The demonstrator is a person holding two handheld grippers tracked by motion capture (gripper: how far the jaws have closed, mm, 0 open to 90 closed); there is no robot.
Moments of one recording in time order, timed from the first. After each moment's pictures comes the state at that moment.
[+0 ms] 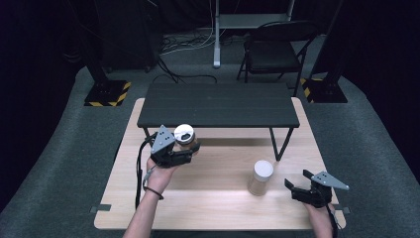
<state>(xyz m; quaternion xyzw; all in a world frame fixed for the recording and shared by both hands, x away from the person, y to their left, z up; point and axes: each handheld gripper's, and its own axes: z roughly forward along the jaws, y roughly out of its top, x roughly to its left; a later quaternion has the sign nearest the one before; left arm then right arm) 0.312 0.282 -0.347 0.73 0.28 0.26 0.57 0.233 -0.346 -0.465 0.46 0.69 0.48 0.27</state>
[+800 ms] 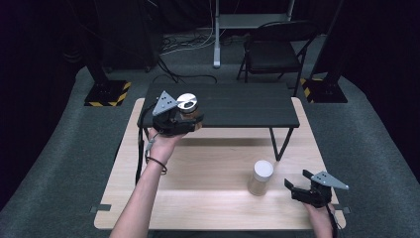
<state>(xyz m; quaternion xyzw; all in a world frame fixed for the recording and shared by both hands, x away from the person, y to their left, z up) 0.362 0.266 -0.283 0.73 0.31 0.26 0.56 0.233 -0.346 -0.465 0.46 0.69 0.48 0.27</state>
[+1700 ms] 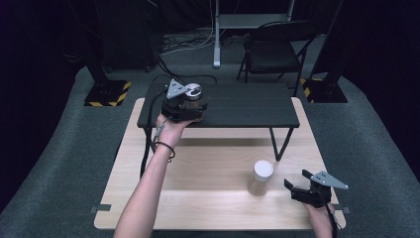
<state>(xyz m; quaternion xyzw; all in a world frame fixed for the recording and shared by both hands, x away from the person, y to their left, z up) 0.391 0.241 -0.269 0.73 0.35 0.27 0.52 0.234 -0.346 -0.465 0.46 0.70 0.48 0.26</state>
